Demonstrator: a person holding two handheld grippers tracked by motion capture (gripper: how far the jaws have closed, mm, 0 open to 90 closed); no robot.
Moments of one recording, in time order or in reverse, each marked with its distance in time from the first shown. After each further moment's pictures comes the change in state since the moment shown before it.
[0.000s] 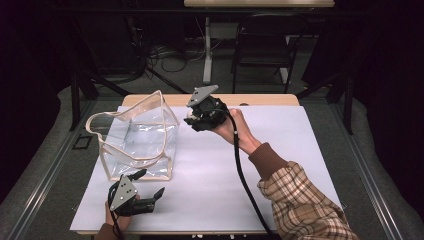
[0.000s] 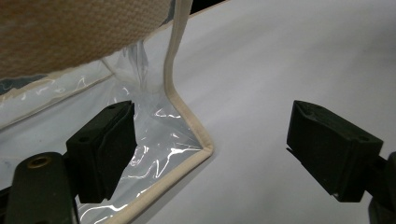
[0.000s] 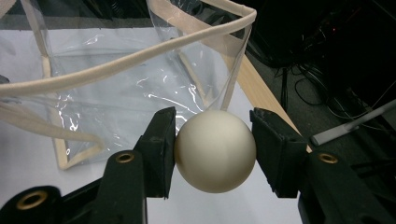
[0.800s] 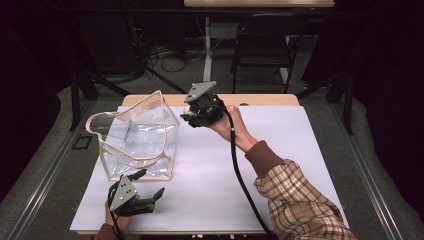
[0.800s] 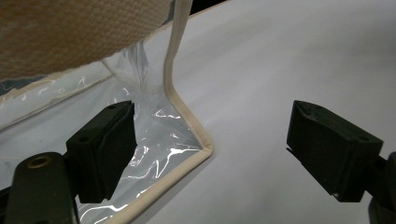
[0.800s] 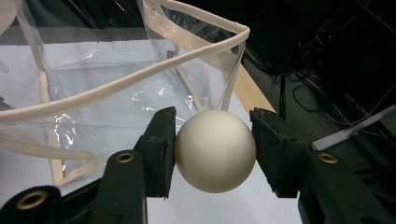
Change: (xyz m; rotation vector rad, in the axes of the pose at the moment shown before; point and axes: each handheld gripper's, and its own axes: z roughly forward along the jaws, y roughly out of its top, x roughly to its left) left arm 0.000 0.000 0.000 -0.002 -0.002 -0.001; right arm -0.005 0.008 0.003 -0.030 -0.001 0.015
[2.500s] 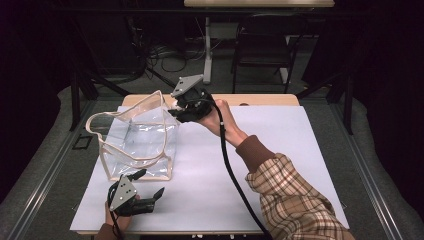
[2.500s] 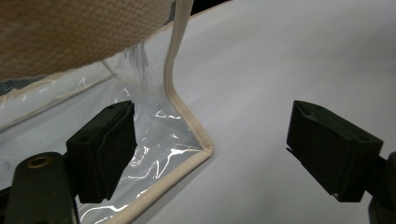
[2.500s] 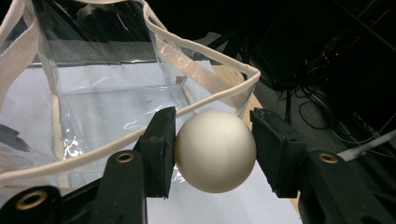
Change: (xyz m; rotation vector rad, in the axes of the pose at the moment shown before) left arm 0.000 0.000 0.000 -0.003 0.002 -0.003; right arm 0.005 0.030 0.010 -0.042 0.027 -0.028
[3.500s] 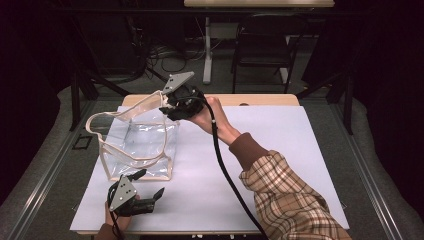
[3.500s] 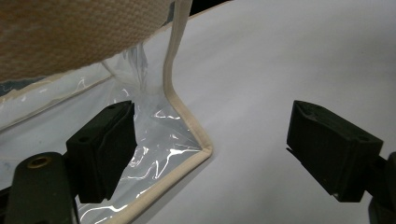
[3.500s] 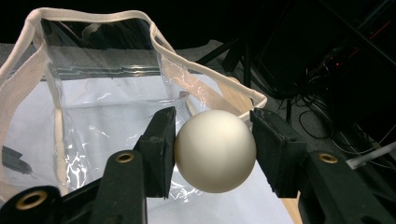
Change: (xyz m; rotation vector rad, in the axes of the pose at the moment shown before) left arm 0.000 0.000 0.000 0.000 -0.004 0.003; right arm 0.007 0.018 0.009 -0.020 0.006 -0.017
